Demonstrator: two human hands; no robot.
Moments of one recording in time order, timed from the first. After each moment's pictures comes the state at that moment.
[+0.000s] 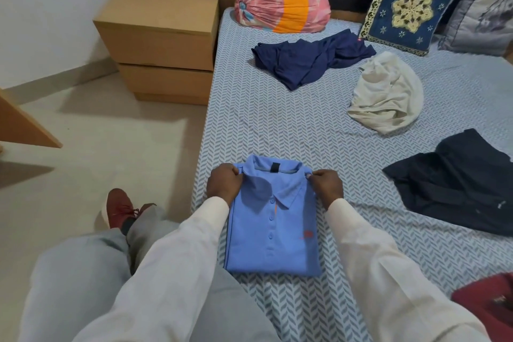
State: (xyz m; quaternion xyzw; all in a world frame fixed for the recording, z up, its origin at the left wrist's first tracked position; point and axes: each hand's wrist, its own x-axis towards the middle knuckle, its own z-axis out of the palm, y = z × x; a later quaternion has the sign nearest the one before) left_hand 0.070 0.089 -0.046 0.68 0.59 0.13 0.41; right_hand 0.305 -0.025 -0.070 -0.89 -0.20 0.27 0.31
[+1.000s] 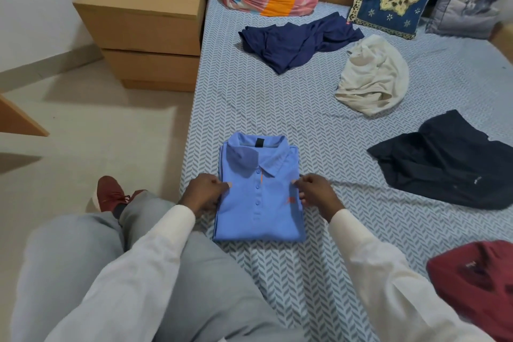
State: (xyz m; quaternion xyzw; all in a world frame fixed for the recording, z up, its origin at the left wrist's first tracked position) left_hand 0.023 0.051 -0.059 0.61 0.57 0.05 0.55; right_hand 0.277 -0.090 -0.062 -0.80 -0.19 0.43 0.37
